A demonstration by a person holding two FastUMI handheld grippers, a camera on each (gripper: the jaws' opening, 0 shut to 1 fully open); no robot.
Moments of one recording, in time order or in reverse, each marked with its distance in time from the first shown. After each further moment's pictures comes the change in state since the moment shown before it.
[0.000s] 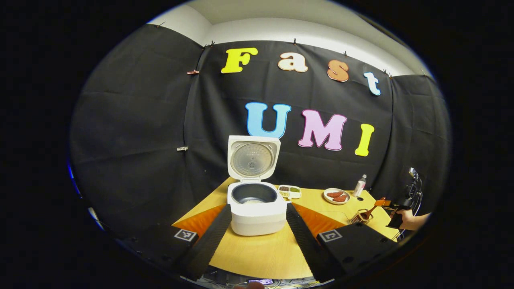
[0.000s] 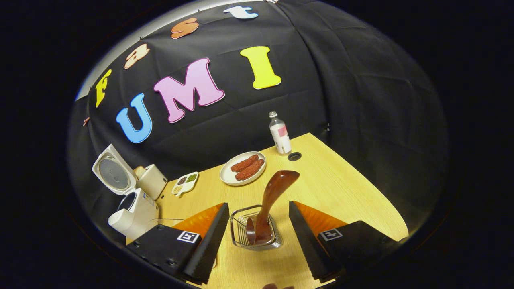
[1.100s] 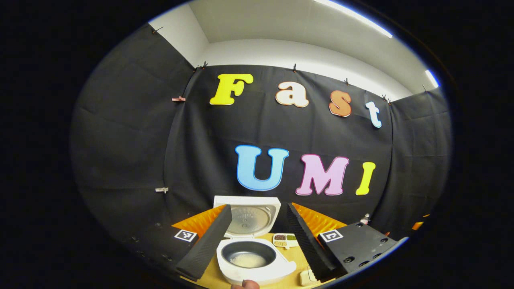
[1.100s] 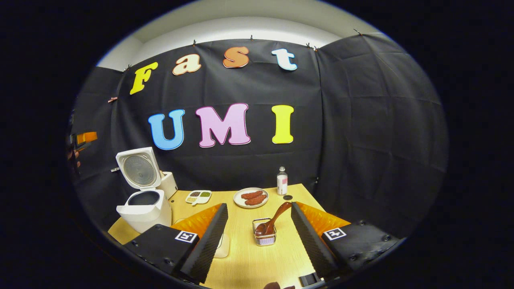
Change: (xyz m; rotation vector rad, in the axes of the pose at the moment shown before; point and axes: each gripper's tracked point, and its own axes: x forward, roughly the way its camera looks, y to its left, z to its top) left arm 0.164 0.022 0.178 -0.005 -0.296 -0.077; right arm -0.212 0.101 0.077 -0.297 -0.306 -0.034
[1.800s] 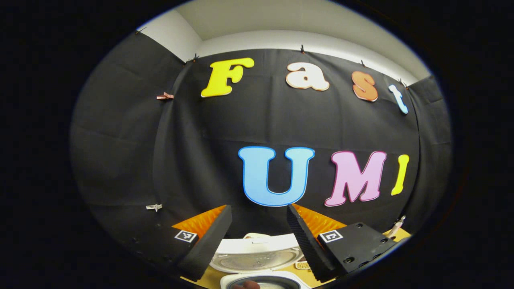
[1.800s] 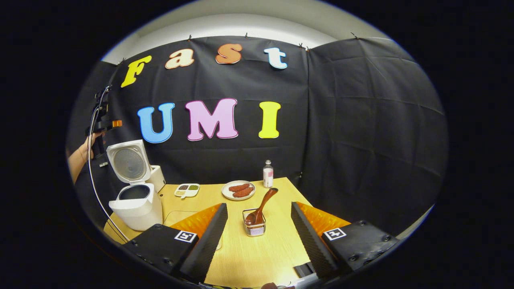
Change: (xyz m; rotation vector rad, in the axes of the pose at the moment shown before) left arm 0.240 0.039 -0.033 0.085 0.050 0.079; right arm -0.035 -0.012 -0.013 0.011 0.055 -0.140
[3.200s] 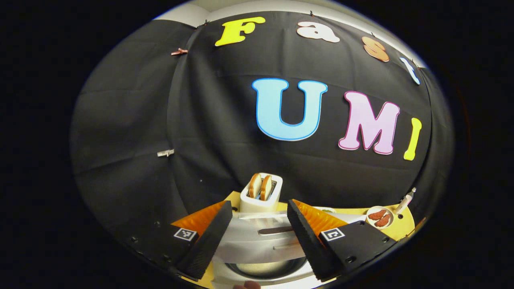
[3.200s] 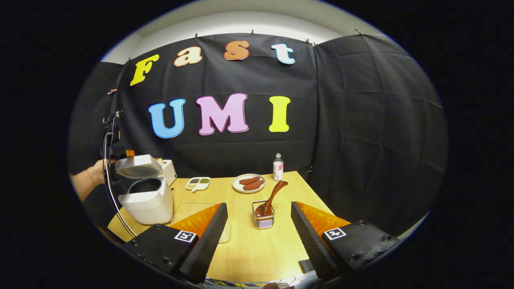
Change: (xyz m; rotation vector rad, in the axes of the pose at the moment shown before) left arm -0.098 -0.009 -0.178 -0.049 0.357 0.117; right arm -0.017 0.018 -0.009 -0.005 0.036 0.111
